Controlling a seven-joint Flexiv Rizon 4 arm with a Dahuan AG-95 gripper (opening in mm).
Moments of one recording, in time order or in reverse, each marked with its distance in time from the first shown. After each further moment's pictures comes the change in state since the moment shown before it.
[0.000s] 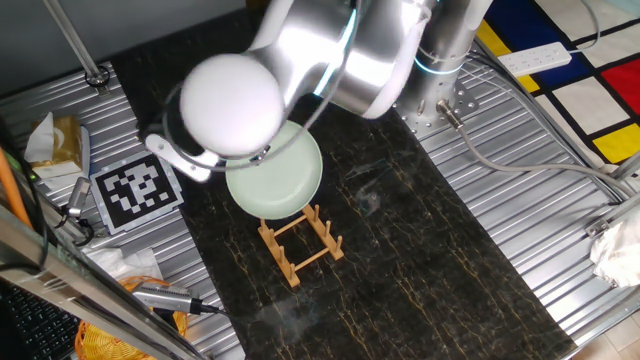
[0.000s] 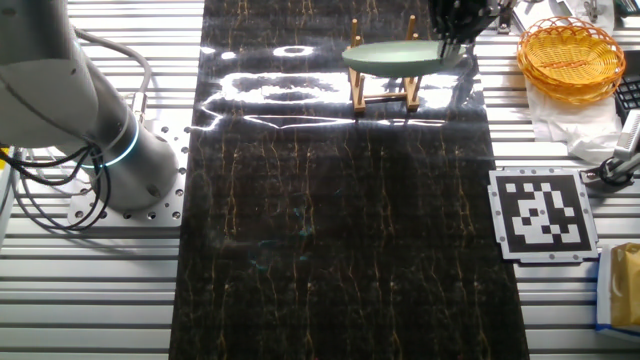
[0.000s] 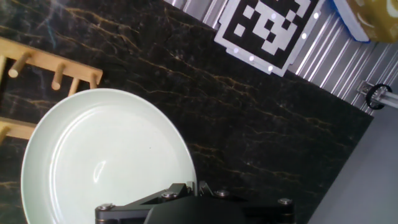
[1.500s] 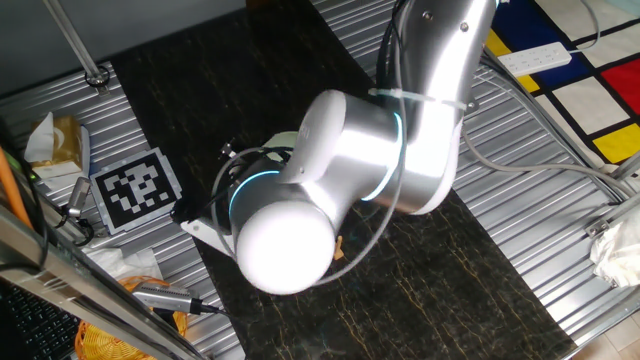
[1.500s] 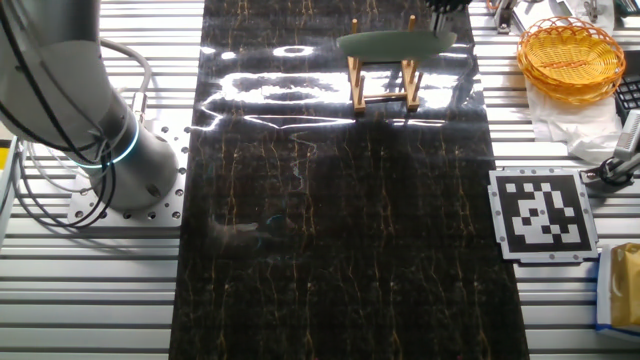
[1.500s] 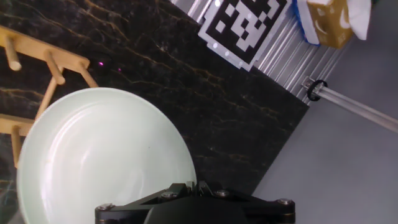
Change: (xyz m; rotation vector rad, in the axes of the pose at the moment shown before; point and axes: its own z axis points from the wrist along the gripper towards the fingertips) arm -0.005 0.036 -0.020 0.189 0.191 0.041
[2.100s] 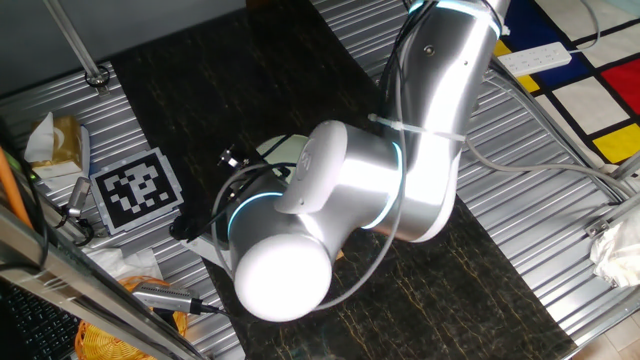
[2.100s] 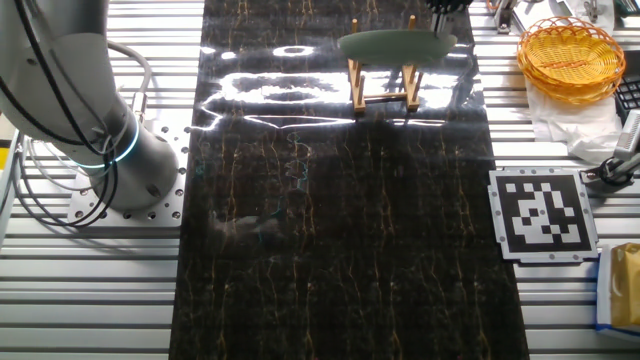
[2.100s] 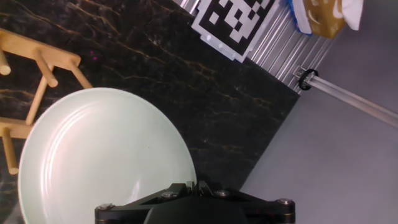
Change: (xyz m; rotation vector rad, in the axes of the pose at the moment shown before) arm -0.003 0.001 -0.001 0.043 0.037 0.017
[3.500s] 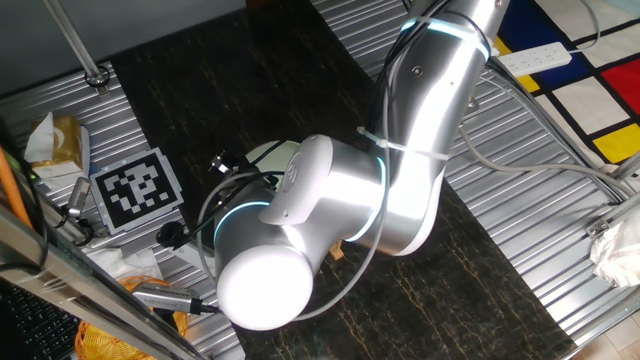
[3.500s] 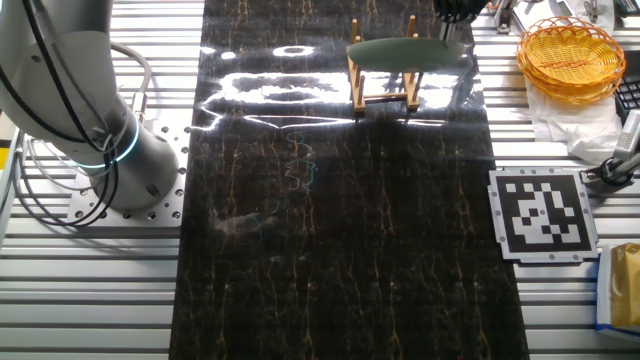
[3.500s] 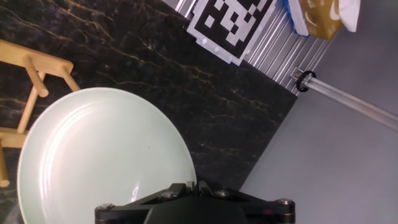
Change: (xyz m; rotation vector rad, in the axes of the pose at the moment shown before) arm -0.023 -0.003 0.007 -0.012 0.008 0.011
